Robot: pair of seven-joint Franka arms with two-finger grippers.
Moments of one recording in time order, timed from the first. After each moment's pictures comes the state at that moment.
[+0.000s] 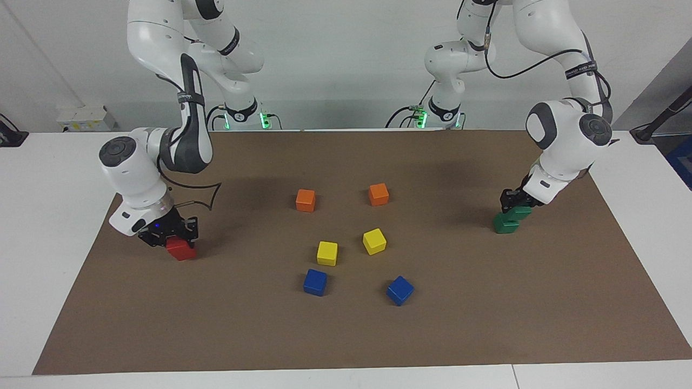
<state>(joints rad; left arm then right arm) 0.11 0.14 -0.07 -2.04 -0.02 2.12 0.09 -0.10 0.29 0.00 -1.96 0.02 2.37 -0.32</state>
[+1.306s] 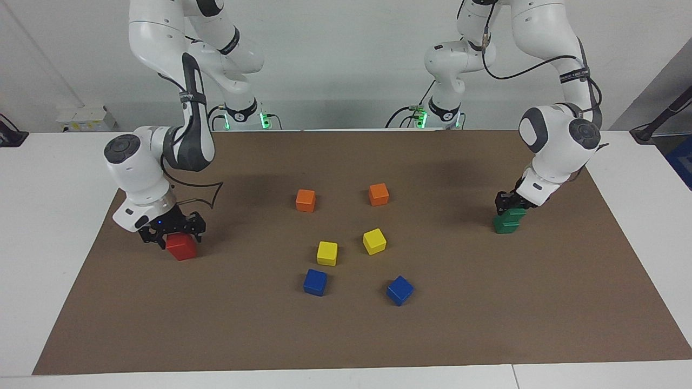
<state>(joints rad) 0.11 0.14 -0.07 -2.09 -0.02 2.18 0.09 -0.10 0.26 0.00 -2.01 0.02 2.41 -0.32</state>
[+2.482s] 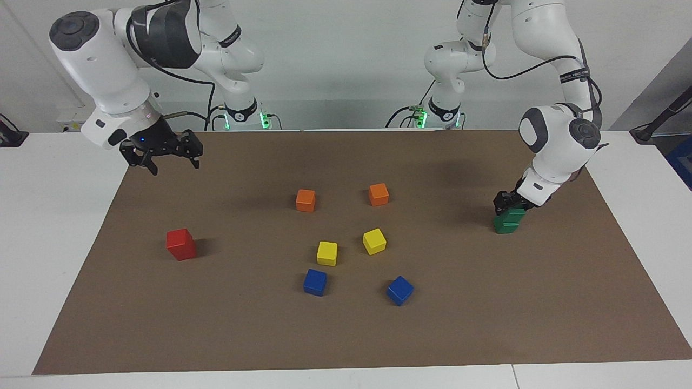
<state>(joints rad) 0.11 0.14 -0.07 -2.09 -0.02 2.19 0.09 -0.08 -0.02 0.06 -1.68 0.01 1.56 -0.17</state>
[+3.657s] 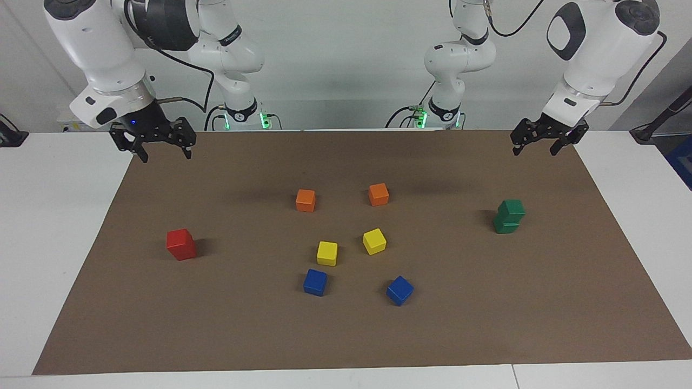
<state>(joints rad) 0.11 -0.10 -0.13 -1.81 0.00 1.67 0.09 -0.08 -0.03 0.06 -1.68 -0.02 1.65 -0.11</state>
